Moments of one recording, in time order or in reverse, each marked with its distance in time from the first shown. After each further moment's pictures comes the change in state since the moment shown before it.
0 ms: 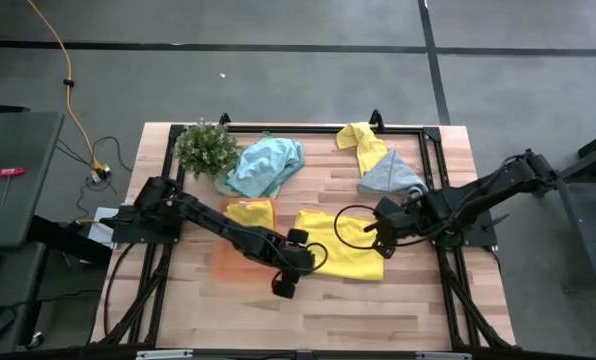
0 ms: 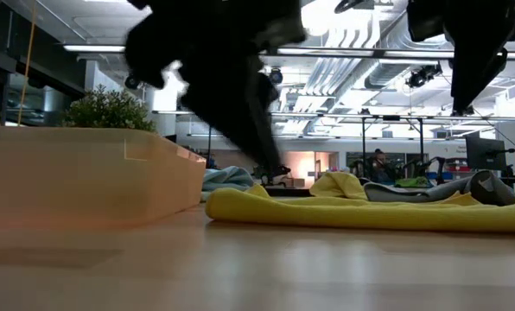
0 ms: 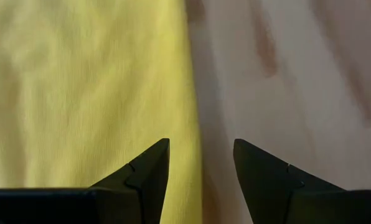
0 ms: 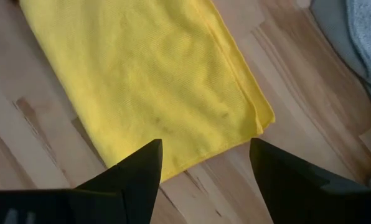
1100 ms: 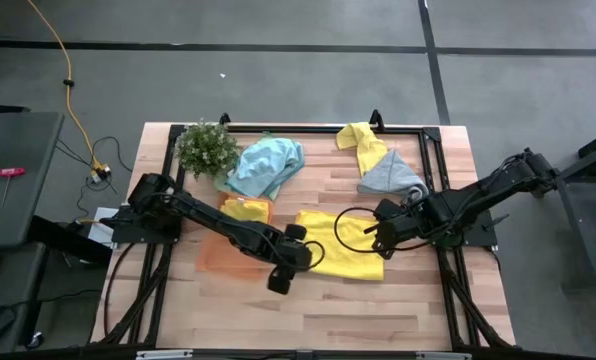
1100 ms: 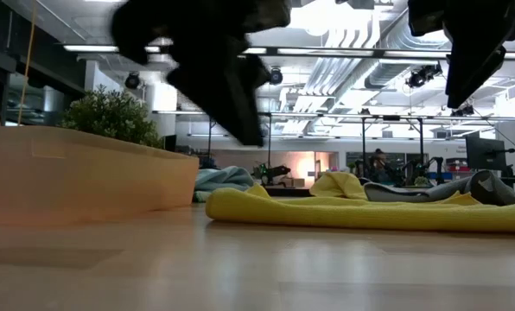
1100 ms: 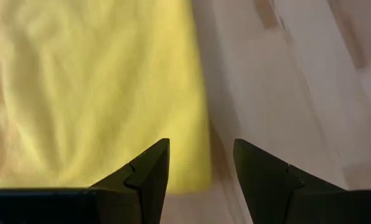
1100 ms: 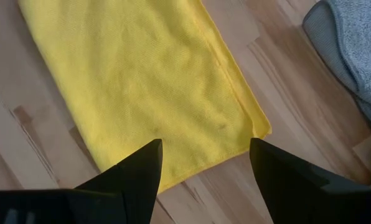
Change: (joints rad) left arm 0.015 -0.049 0.023 -0.103 0.001 0.063; right arm 0.032 0.000 0.000 0.012 0.068 0.007
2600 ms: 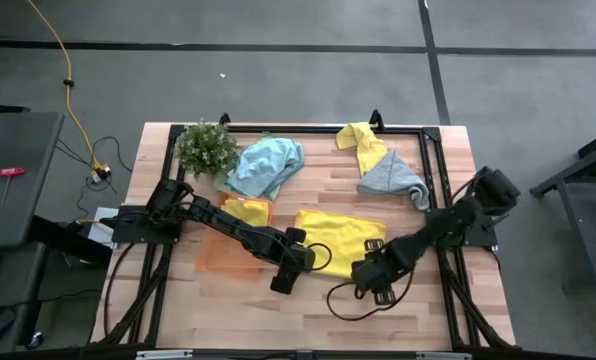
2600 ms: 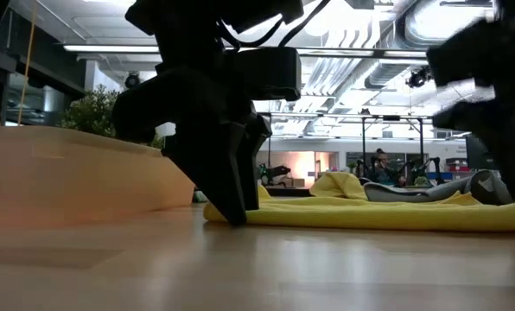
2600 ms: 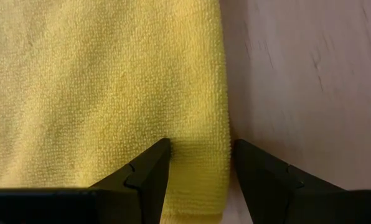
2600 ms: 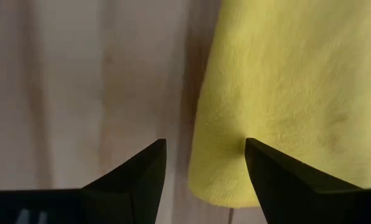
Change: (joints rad) left arm 0.019 0.137 -0.001 0.011 0.029 -0.053; right arm 0.165 0.460 -0.001 0.328 -0.301 -0.518
